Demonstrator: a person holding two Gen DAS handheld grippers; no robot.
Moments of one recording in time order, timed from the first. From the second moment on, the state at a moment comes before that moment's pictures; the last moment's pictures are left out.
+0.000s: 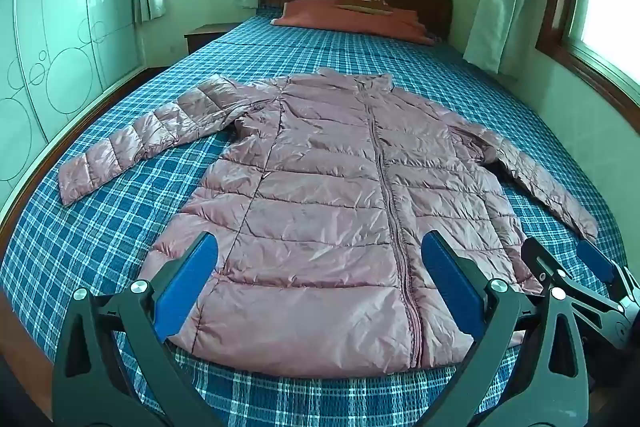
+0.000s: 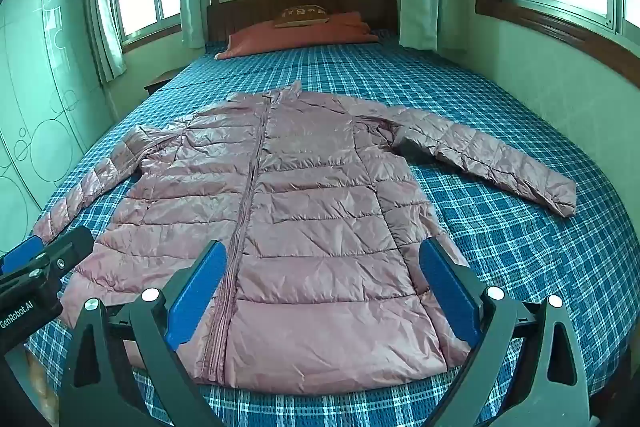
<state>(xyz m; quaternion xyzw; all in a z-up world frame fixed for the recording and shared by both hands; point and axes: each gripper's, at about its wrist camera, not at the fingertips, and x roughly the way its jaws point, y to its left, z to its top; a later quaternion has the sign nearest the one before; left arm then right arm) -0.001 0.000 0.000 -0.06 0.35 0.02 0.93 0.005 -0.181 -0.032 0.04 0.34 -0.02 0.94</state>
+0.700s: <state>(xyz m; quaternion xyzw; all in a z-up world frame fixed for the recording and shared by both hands) -0.006 0.004 -0.003 -0.06 0.36 0.03 0.93 0.003 -0.179 -0.032 0.04 0.34 -0.02 0.94</state>
